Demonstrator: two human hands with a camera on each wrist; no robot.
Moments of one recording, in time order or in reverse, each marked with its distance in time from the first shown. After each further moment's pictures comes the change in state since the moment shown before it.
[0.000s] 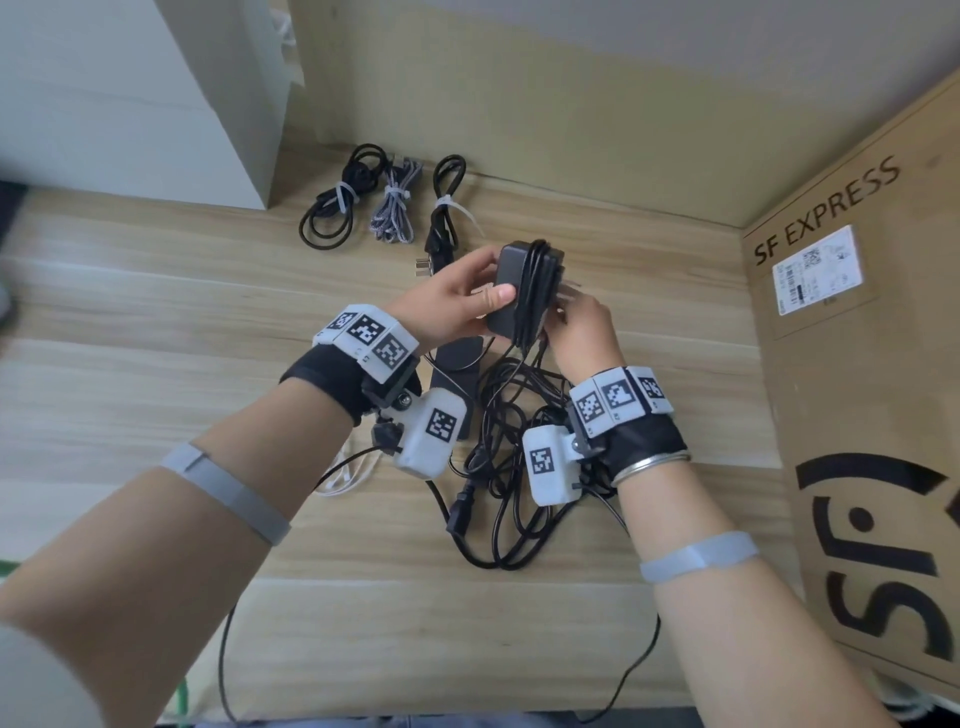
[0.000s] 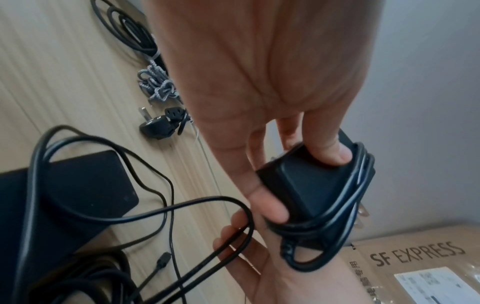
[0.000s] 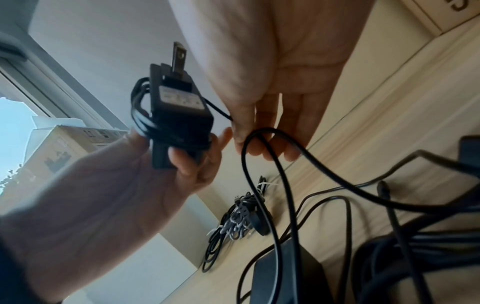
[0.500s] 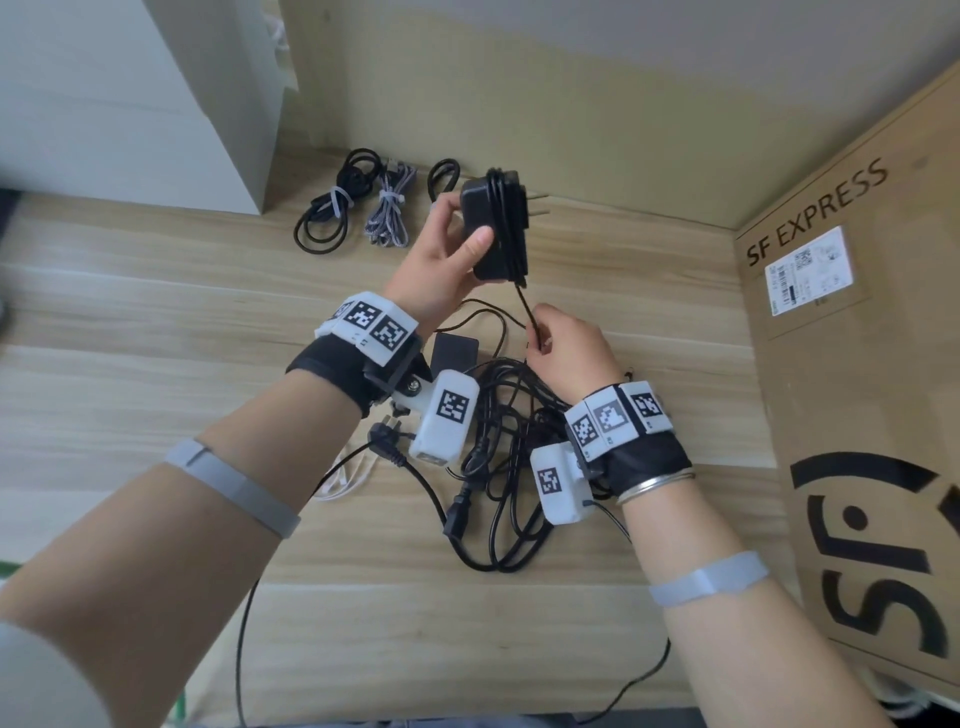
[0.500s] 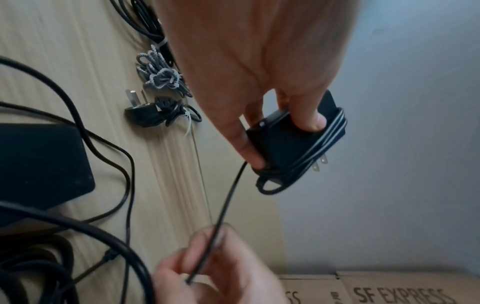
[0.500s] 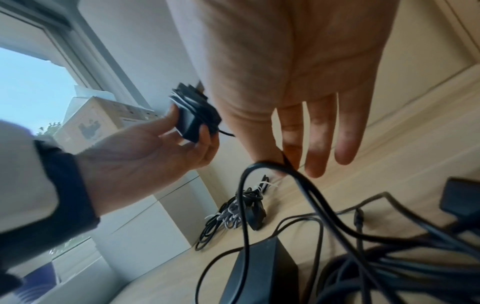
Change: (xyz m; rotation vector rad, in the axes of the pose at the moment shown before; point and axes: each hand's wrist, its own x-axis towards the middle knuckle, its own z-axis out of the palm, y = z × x) left_hand 0.014 0.015 0.002 -0.171 0.235 0.238; right_hand -0.014 0.008 0.001 -0.320 -0.110 -0.070
